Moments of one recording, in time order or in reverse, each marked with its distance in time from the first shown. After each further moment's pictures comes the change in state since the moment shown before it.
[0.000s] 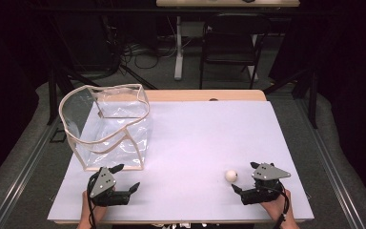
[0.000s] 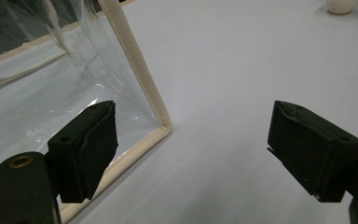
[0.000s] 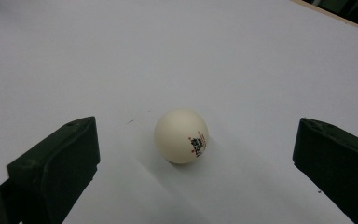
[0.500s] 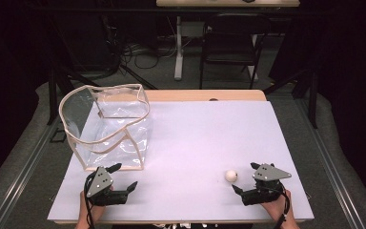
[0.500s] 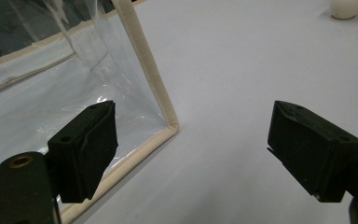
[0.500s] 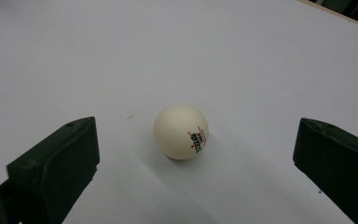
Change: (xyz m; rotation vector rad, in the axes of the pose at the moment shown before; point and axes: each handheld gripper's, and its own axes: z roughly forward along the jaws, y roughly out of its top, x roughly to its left) left arm 0.002 0.000 -0.004 -0.019 0.013 -0.016; right arm -0.003 -0.005 0.001 -0.004 0.012 0.000
